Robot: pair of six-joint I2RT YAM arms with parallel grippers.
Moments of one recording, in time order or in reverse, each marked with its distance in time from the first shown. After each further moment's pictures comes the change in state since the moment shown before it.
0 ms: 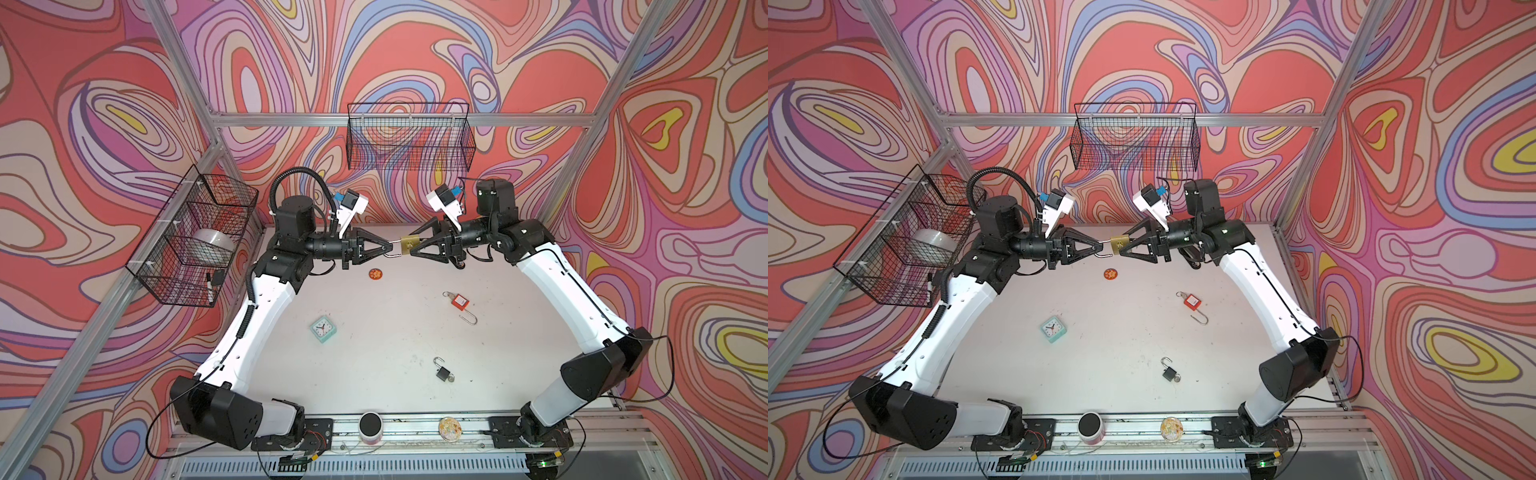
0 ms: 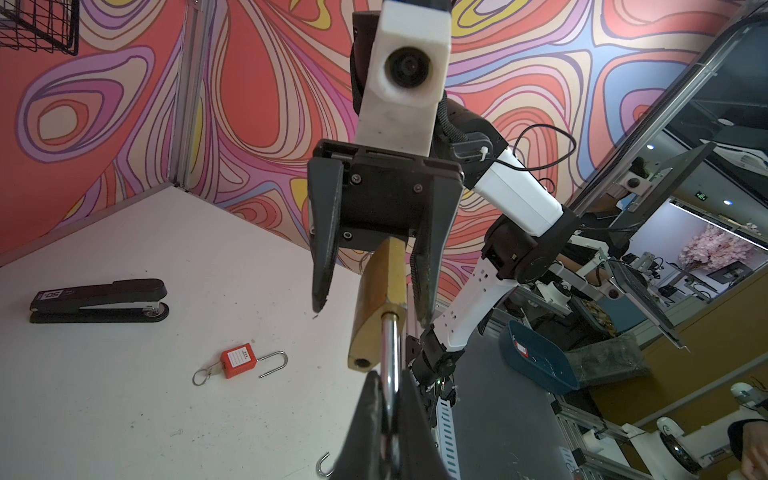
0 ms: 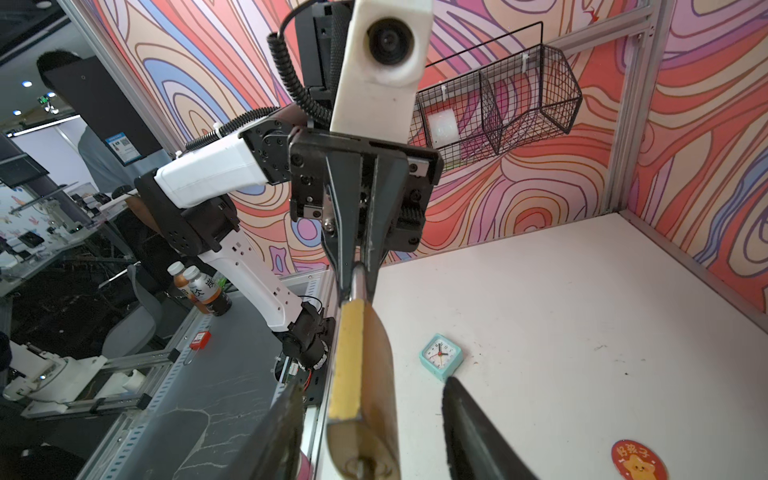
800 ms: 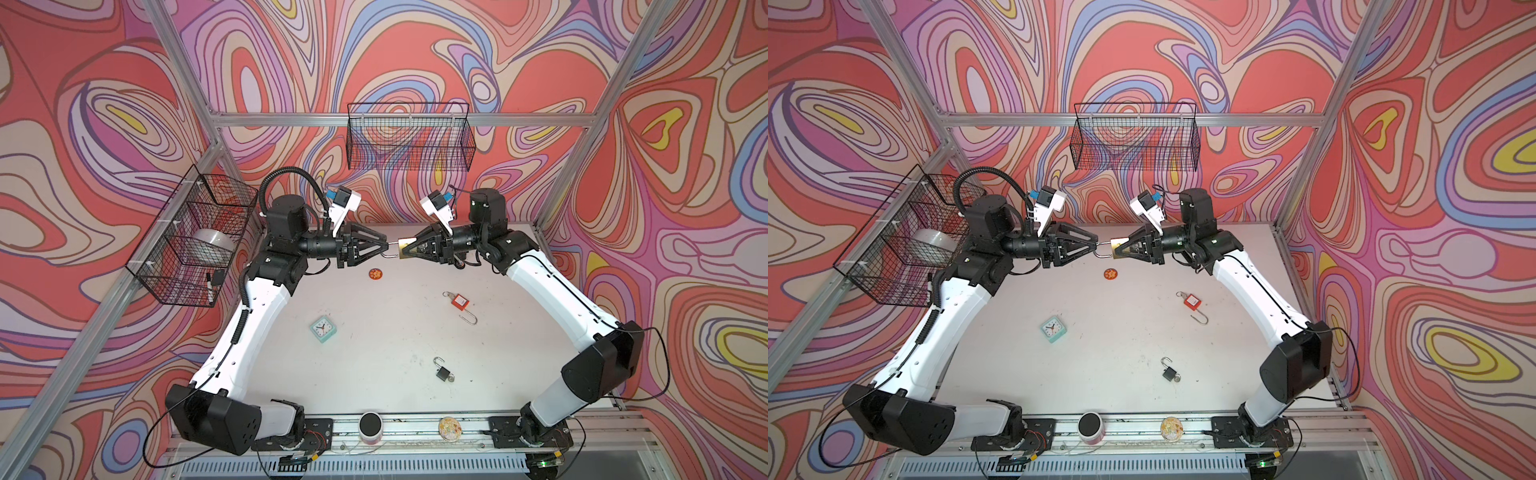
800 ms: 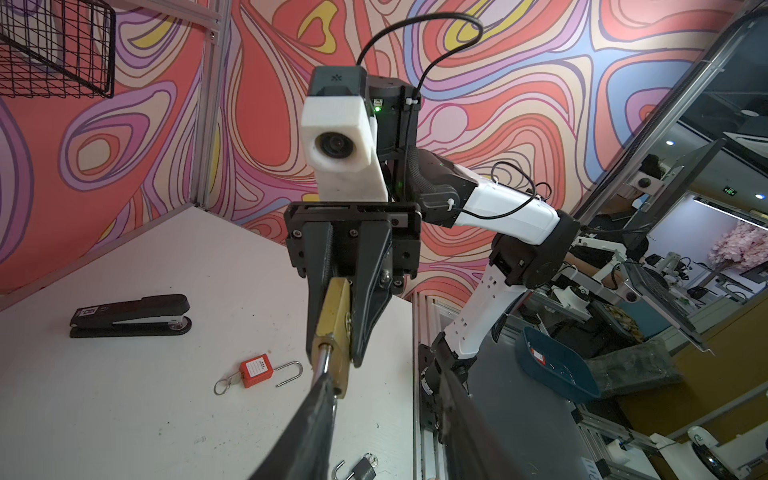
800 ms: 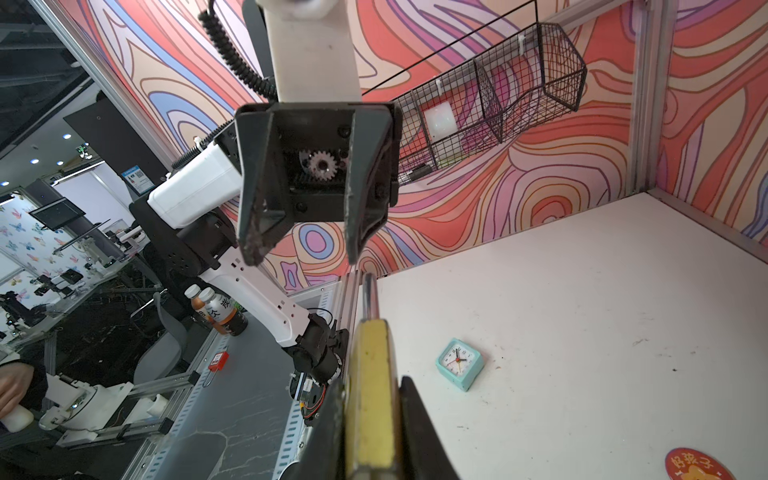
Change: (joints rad) left arm 0.029 -0.034 -0.003 0.021 -0.007 0.011; right arm 0.005 -0.011 -0.186 0.340 -0.020 0.259
